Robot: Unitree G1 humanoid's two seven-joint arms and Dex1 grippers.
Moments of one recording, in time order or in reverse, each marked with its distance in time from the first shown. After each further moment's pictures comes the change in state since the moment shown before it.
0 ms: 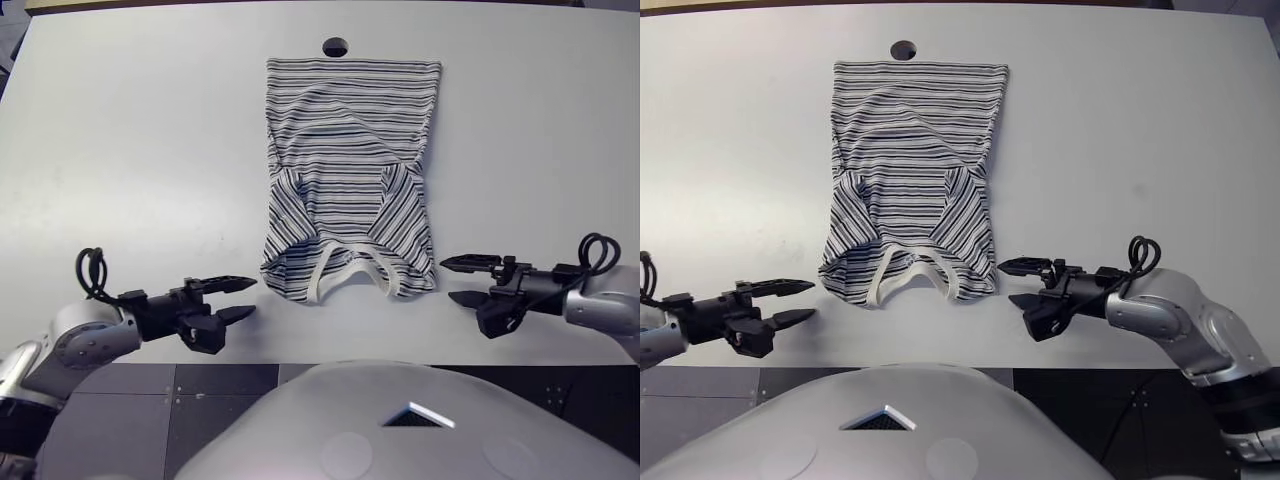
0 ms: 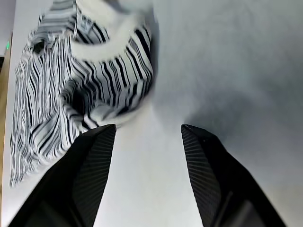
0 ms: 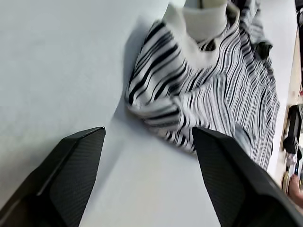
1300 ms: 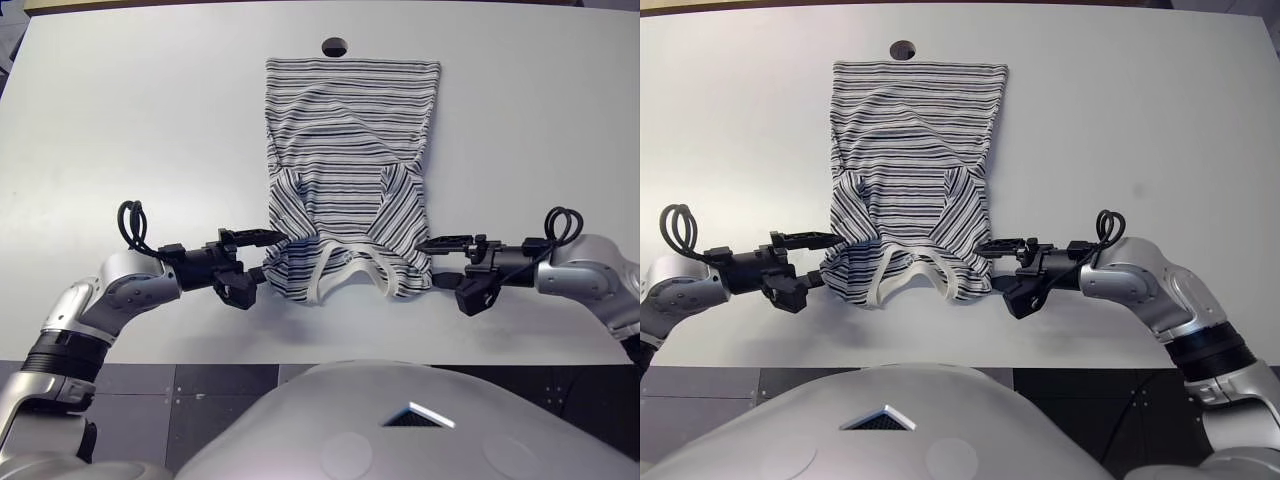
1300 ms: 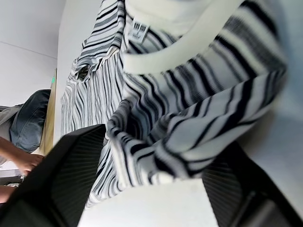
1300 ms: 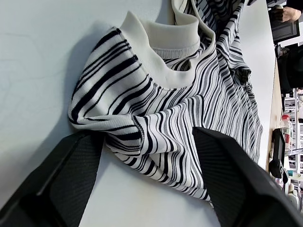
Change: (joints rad) left arm -0.342 -0.142 -0.163 0.198 0.125 -0.105 0.088; right arm -0.241 0.082 0.173 0.194 0.019 -0.091 0.004
